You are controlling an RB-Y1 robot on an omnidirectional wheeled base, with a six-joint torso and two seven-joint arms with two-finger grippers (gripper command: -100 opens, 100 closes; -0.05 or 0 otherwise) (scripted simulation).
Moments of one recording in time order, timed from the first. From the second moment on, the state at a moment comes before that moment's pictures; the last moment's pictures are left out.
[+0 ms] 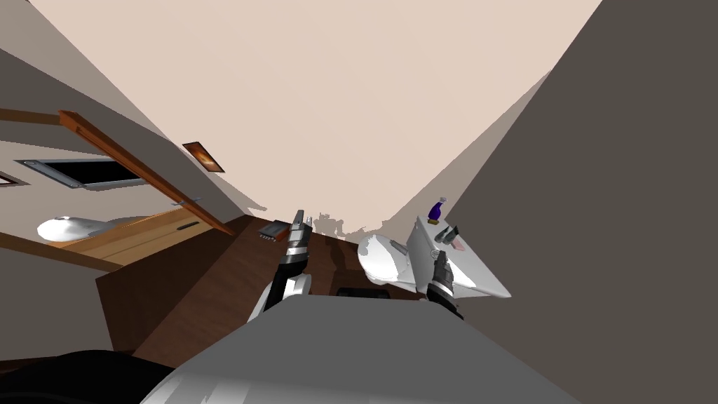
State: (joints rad) left arm 0.52 0.01 -0.01 -2.21 -0.03 -0.39 -0.07; right arm 0.41 -0.13 0.00 -1.39 -0.80 -0.95 -2.10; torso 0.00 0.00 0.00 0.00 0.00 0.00
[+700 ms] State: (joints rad) left arm 0.52 0.01 -0.01 -2.21 -0.03 -0.39 -0.07; right arm 0.44 -0.12 0.01 -1.32 -0.85 -0.96 -2.23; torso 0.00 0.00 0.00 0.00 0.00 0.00
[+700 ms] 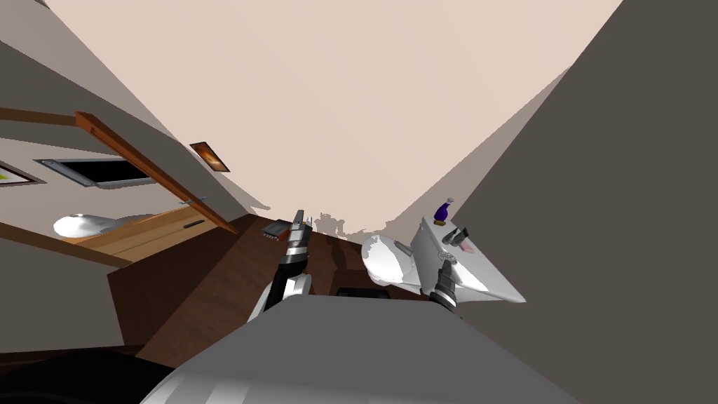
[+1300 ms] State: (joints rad) left arm 0.52 0.01 -0.01 -2.21 -0.03 -0.39 -0.07; right arm 0.45 -0.12 0.06 -1.27 -0.87 -0.98 -2.34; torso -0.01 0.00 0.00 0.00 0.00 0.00
